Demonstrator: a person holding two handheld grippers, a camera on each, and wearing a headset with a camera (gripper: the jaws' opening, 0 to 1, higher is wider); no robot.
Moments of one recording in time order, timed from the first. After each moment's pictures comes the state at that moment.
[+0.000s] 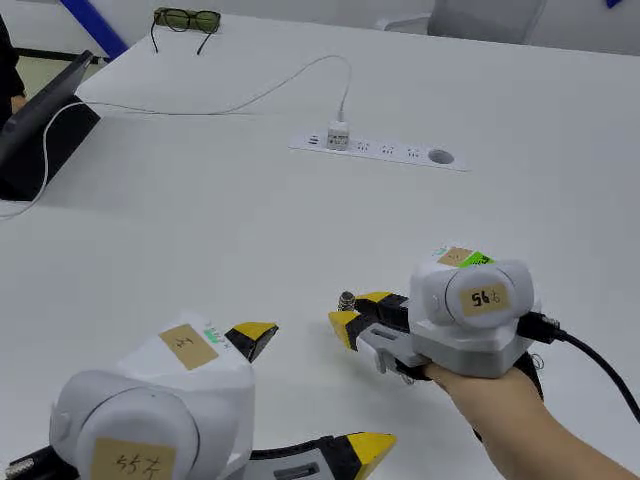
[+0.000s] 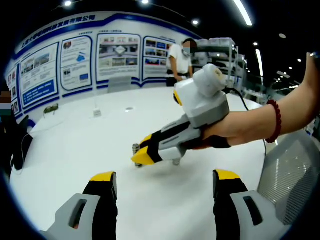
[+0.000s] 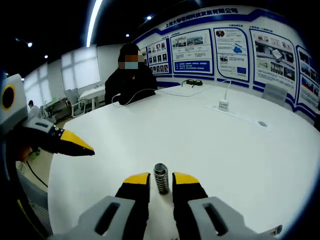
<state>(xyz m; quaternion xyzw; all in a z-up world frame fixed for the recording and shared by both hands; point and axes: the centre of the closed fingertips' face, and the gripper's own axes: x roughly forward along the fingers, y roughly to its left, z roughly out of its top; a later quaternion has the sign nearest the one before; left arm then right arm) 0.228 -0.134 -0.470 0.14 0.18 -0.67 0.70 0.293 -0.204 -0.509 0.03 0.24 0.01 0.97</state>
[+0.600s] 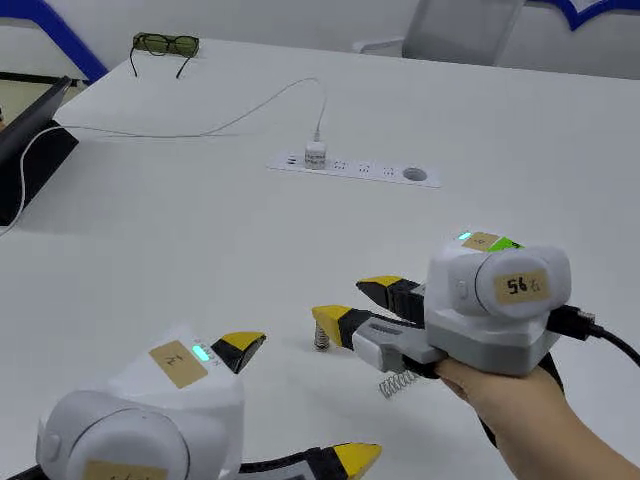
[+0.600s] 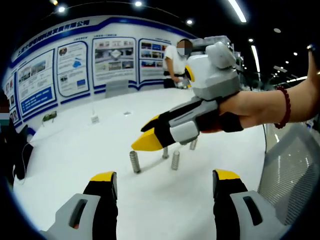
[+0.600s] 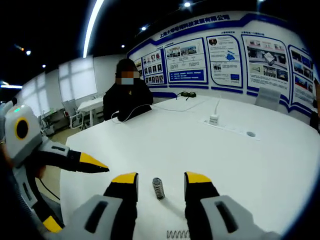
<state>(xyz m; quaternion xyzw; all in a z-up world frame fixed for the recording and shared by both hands) 0.223 -0.142 -0.461 0.15 0.16 -0.68 0.70 0.272 -0.215 -0.454 0.05 0.20 -0.01 0.98</state>
